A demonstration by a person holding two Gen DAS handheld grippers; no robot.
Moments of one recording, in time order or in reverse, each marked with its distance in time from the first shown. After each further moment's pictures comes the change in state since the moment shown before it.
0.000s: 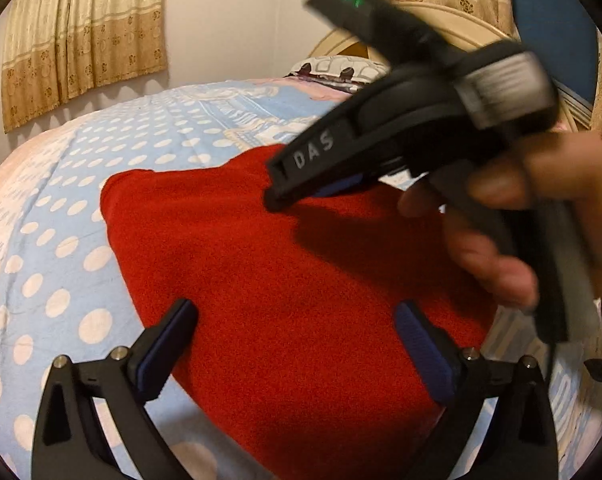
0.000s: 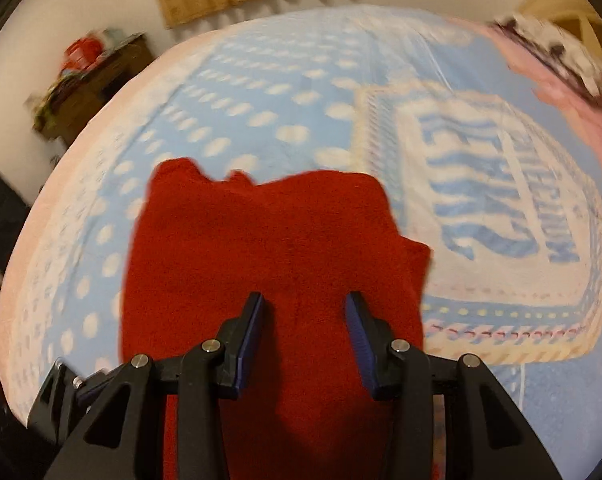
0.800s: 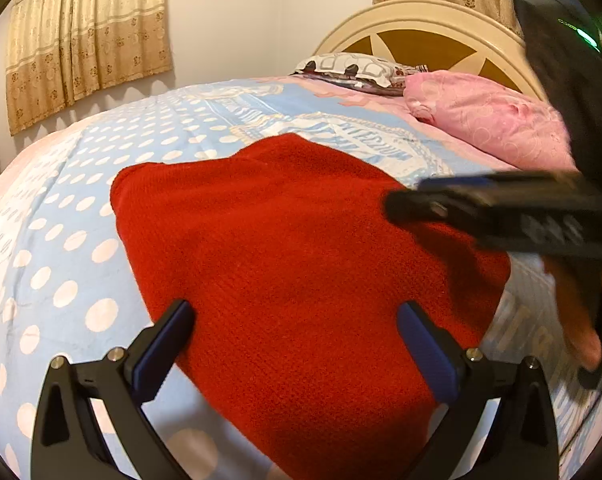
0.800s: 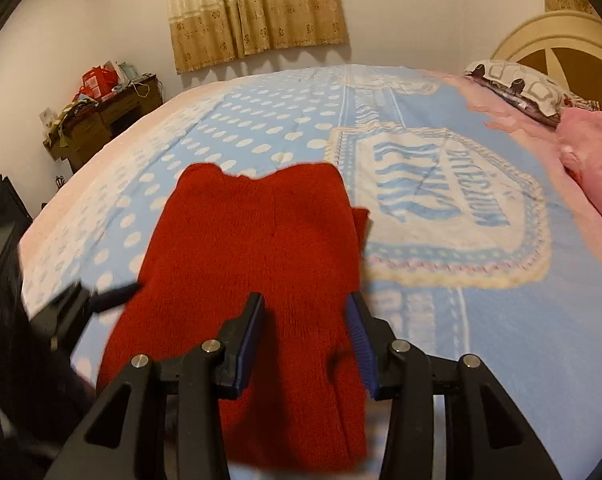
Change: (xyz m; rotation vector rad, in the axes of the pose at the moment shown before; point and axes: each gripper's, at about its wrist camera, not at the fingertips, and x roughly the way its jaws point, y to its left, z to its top) left arm -0.010 -0.007 -0.014 0.006 0.002 0.032; right arm -0.075 -0.003 -0.101 -0.126 -0.213 -0.120
